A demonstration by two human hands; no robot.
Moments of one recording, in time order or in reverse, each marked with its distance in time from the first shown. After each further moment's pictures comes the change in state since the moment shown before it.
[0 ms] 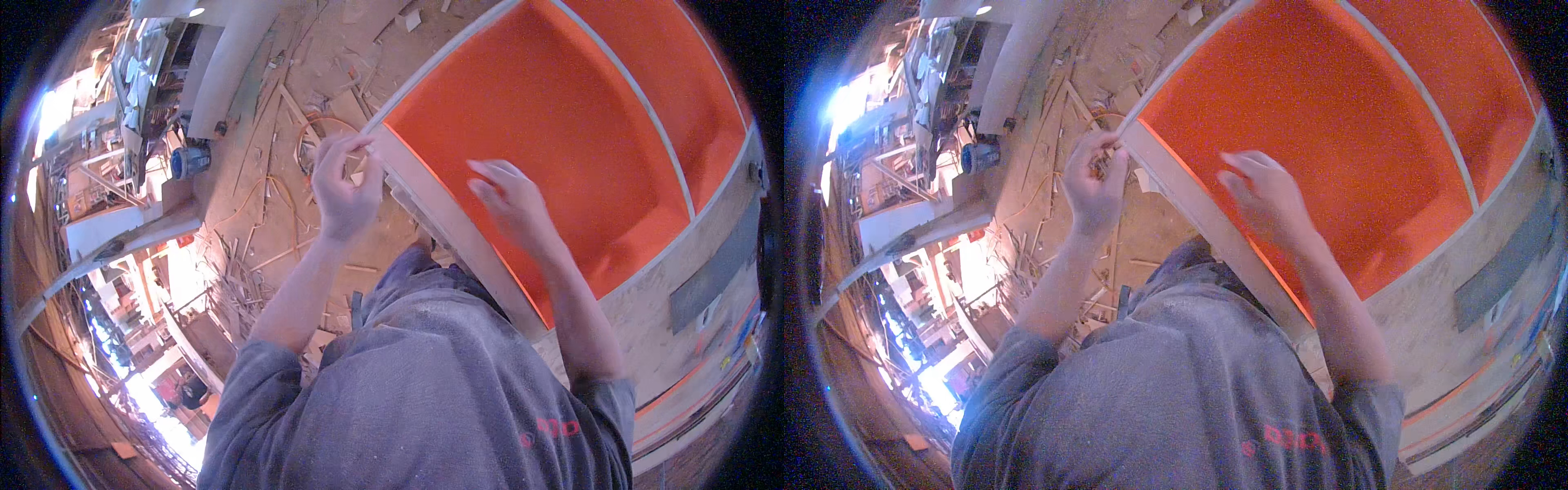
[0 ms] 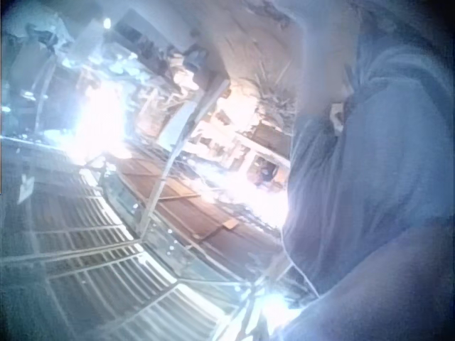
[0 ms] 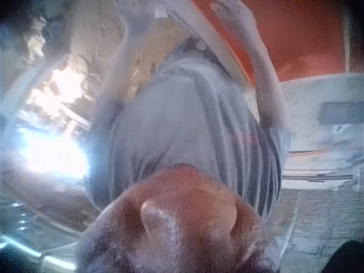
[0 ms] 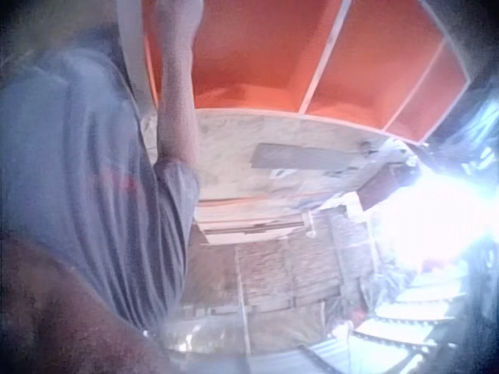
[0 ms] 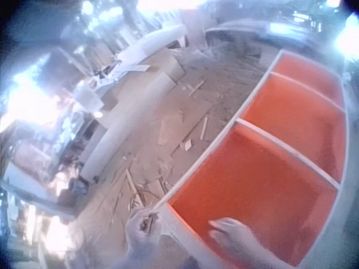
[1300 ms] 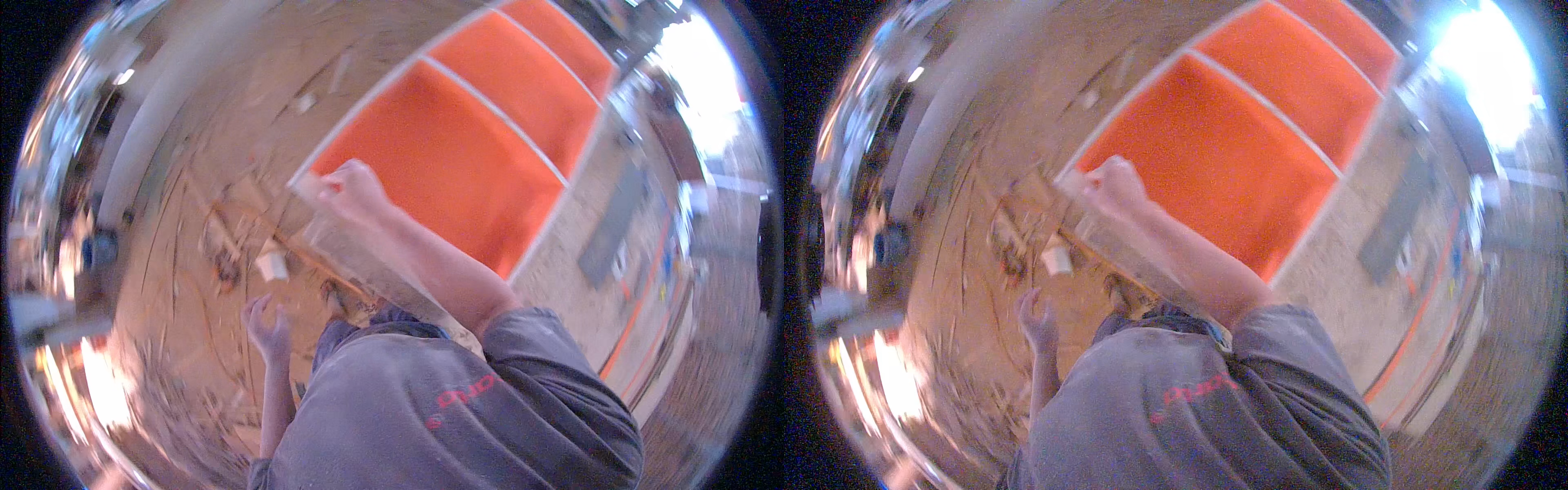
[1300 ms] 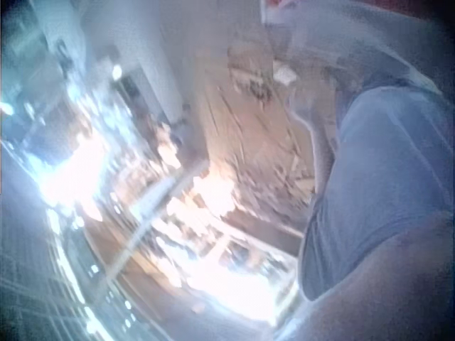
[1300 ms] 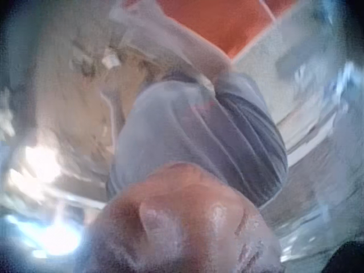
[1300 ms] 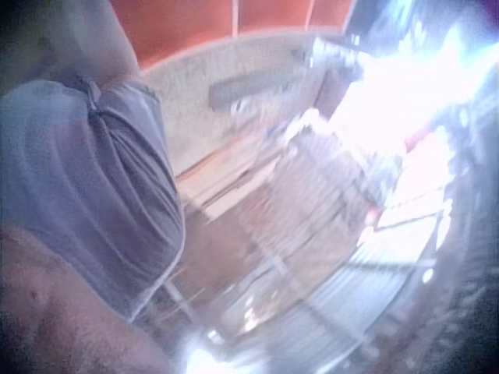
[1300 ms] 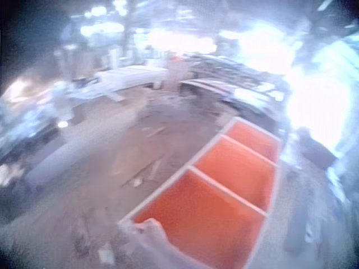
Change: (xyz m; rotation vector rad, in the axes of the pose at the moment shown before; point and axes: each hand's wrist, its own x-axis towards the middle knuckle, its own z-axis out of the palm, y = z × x) left_hand -0.227 -0.094 -0.072 0.134 0.124 -0.300; right_hand 0.089 -0.026 0.099 0.014 0.267 -0.120
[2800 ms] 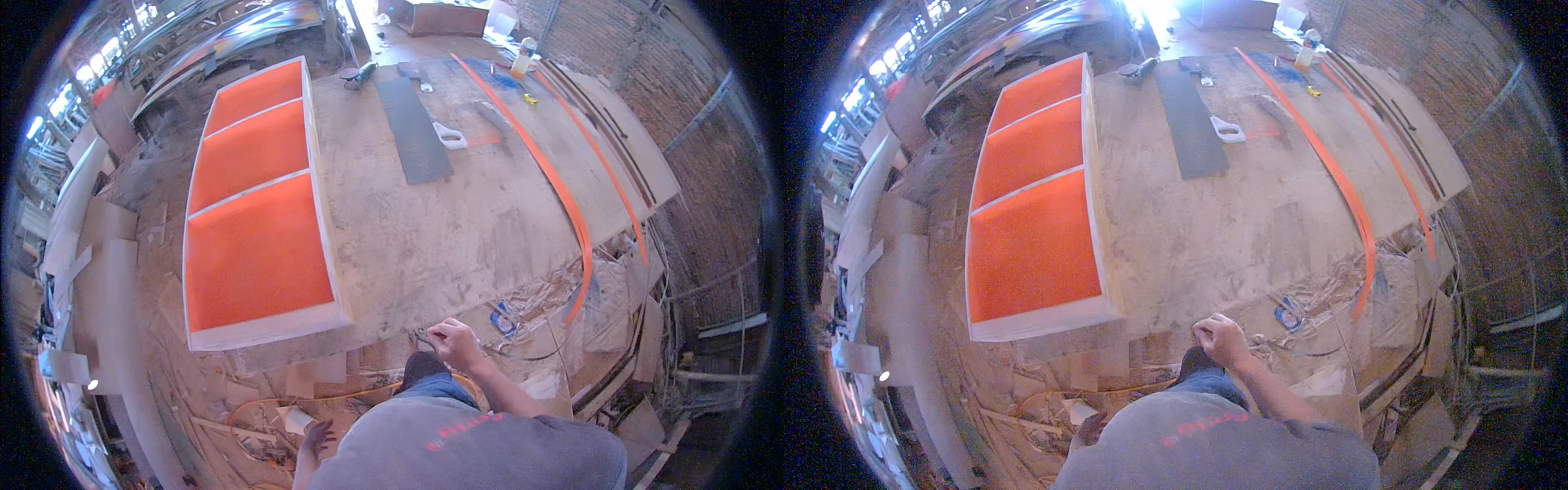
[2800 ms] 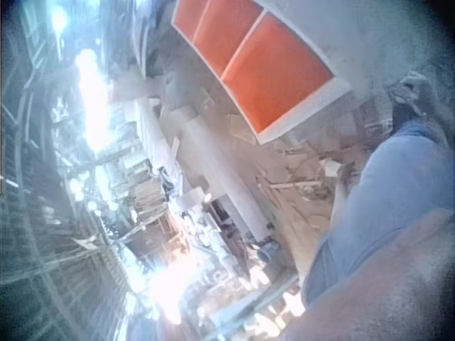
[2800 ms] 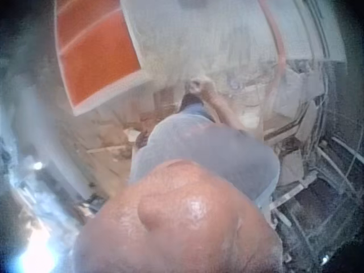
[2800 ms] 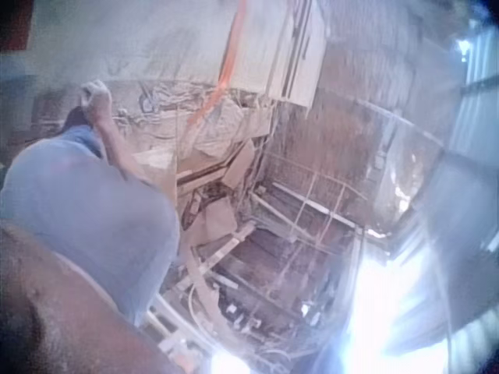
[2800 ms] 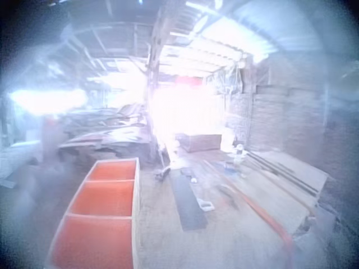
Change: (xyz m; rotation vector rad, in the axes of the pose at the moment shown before) left_hand -0.089 -0.157 0.123 0.232 -1.469 -0.559; right_hand -0.575 0.040 -0.115 -0.292 0.896 0.408
